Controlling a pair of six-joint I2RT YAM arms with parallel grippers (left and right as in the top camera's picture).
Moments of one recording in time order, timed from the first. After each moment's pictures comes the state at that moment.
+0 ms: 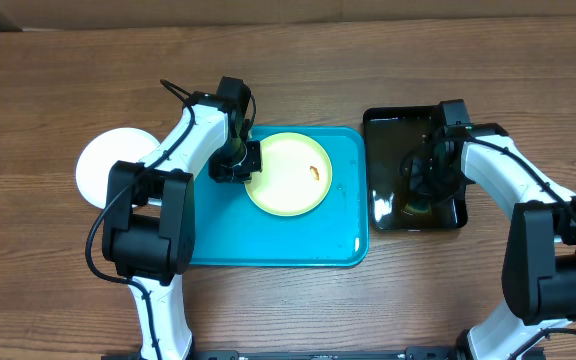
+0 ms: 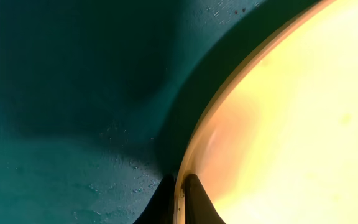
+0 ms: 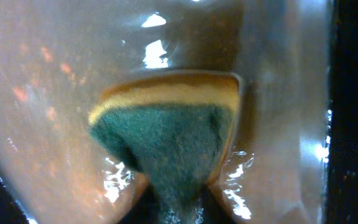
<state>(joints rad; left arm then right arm) -0.23 2.12 1.52 -0.99 0.13 -0.31 0.09 1.84 1.15 -0.82 -0.07 0.30</state>
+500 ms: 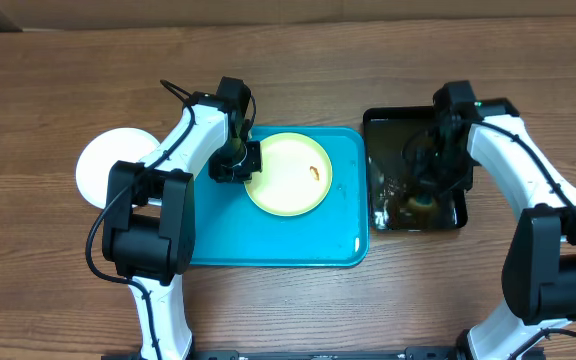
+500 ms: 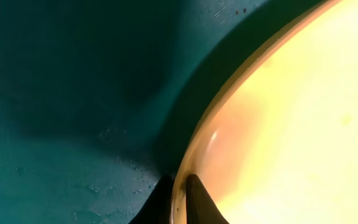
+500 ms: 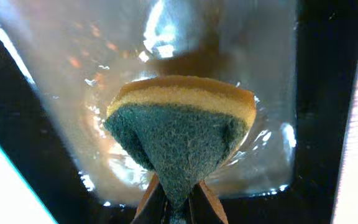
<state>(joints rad) -0.23 2.12 1.52 -0.99 0.13 -0.31 0.09 1.84 1.36 -1.10 -0.09 0.28</state>
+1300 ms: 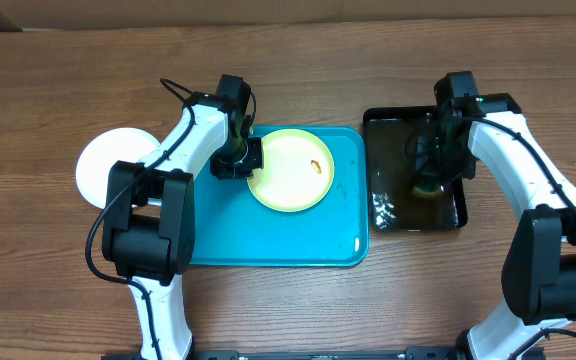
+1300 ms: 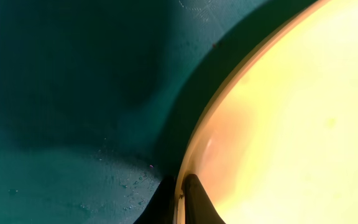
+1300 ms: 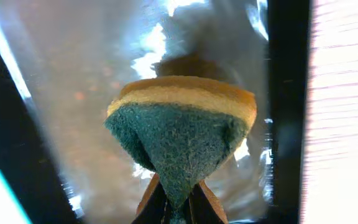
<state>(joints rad) -0.23 2.12 1.52 -0.95 0.15 -0.31 0.10 1.84 1.37 -1.04 0.00 0.24</state>
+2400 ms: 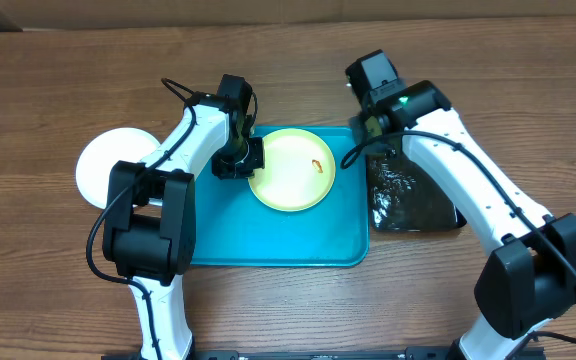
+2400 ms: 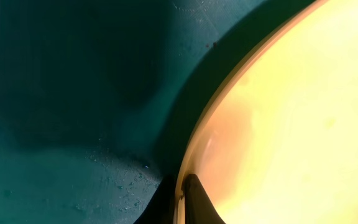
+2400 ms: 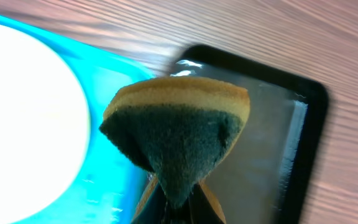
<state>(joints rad) -0.23 2.12 1.52 -0.95 0.15 -0.32 0.45 1.84 1.59 -0.96 0.21 0.11</state>
